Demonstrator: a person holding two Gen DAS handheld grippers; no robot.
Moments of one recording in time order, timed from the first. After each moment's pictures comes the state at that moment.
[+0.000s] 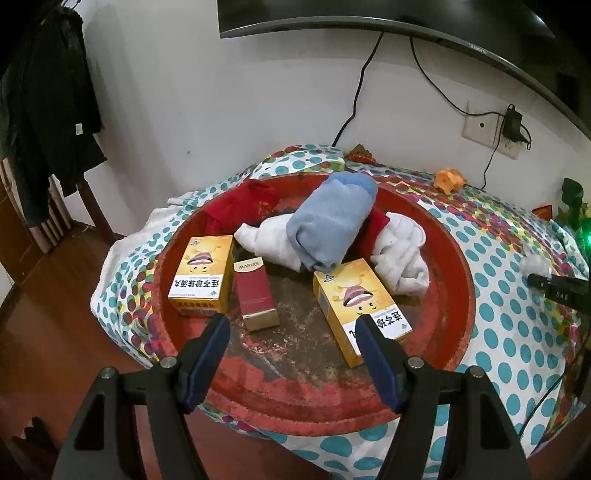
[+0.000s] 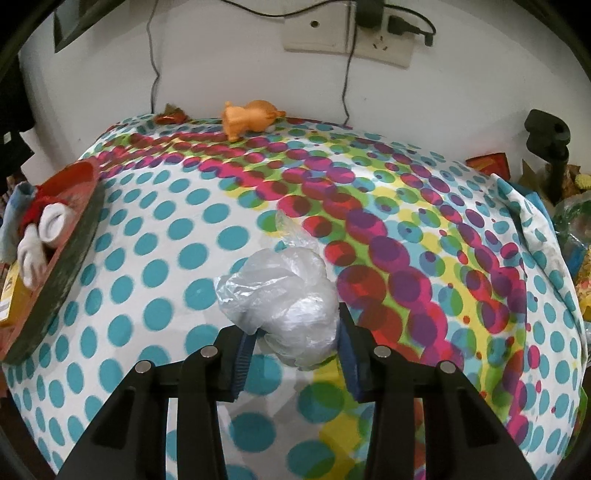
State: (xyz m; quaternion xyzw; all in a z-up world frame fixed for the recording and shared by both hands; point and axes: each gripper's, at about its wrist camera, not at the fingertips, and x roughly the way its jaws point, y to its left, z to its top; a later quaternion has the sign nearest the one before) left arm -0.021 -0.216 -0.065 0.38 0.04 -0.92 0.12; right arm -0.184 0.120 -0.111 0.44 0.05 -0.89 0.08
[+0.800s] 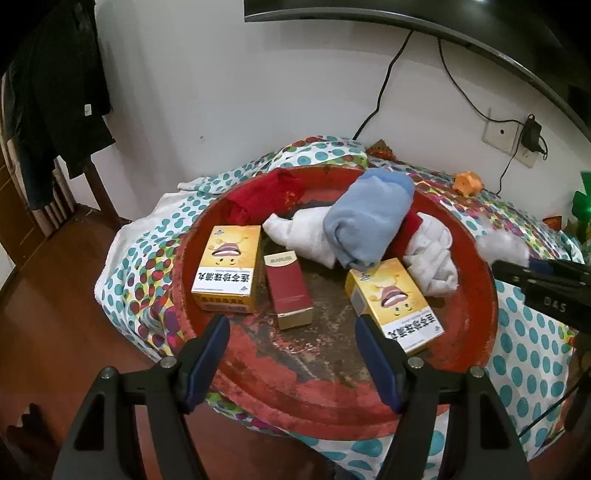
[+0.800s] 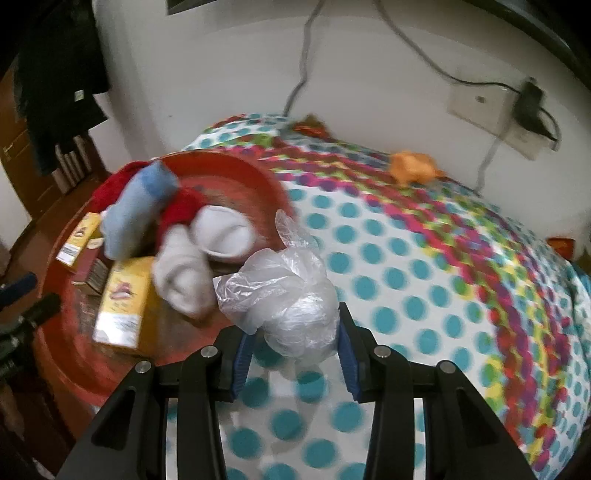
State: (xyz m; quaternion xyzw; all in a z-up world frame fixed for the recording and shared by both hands) left arm -0.023 -0.248 -0.069 0.40 0.06 -0.90 0.14; right arm -0.158 -0.050 -0.073 0.43 0.10 -0.87 0.21
